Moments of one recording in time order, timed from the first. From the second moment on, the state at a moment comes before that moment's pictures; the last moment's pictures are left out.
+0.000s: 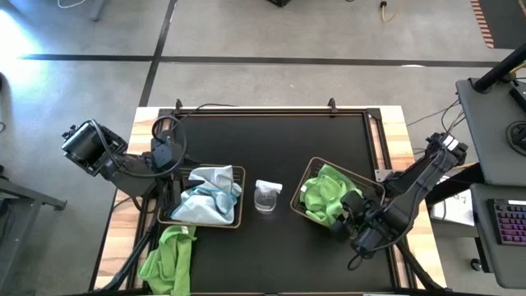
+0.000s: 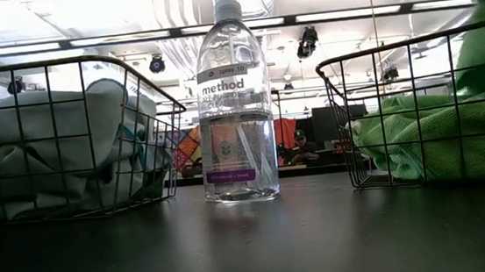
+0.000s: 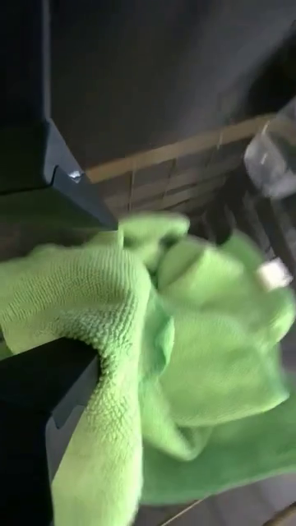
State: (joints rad) left arm -0.57 1.45 2.18 -1.56 -0.58 -0.67; right arm 0.79 1.43 1.20 -1.26 0.51 1.65
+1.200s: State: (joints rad) left arm -0.57 1.45 2.18 -1.56 -0.57 -0.67; right arm 0.72 1.43 1.46 -1.33 0.80 1.26
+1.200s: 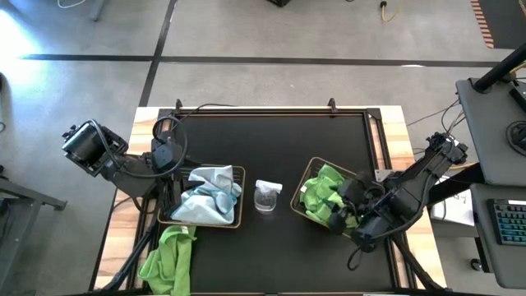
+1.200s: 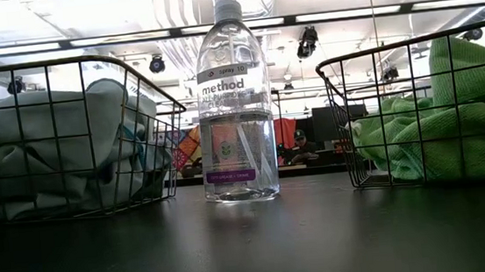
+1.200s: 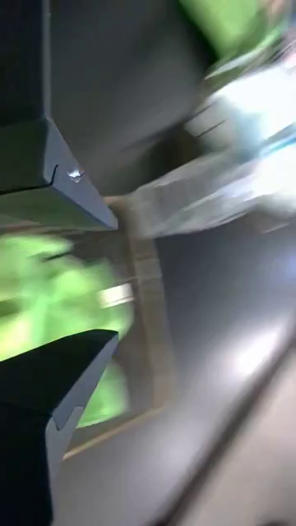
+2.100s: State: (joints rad) left arm -0.91 1.47 2.02 -1.44 -0.37 -0.42; right arm 0.66 1.44 1.46 -0.86 0.96 0.71
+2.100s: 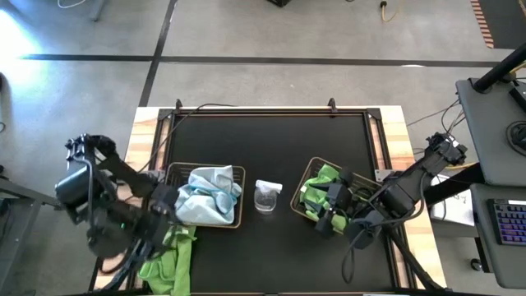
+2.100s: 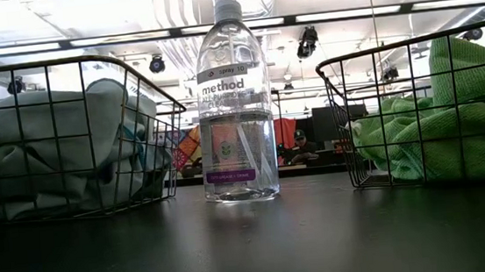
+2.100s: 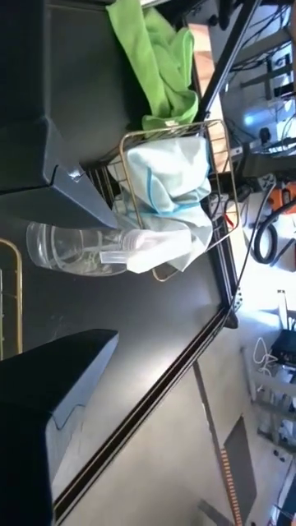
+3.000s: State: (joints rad) left arm -1.29 1.47 1.44 -1.10 -0.37 -1.24; right arm 0.62 1.44 1.46 -0.86 0.88 0.60
